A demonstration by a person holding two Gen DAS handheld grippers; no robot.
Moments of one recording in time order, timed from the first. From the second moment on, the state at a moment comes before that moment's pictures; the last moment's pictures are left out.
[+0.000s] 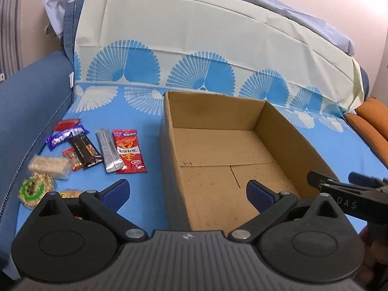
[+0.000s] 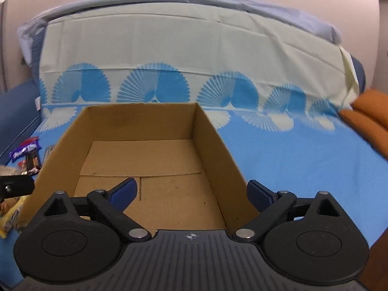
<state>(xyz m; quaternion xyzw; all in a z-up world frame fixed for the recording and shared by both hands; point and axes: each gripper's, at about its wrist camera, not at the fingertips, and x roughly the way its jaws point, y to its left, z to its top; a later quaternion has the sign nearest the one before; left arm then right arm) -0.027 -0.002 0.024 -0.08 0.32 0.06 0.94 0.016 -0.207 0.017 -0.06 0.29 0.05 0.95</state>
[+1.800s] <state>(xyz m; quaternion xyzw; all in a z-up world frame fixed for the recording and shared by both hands) -0.034 -0.013 0.027 -0.11 0.35 -0.07 0.93 0.002 -0.261 0.006 -0.04 0.30 -0.03 0.95</state>
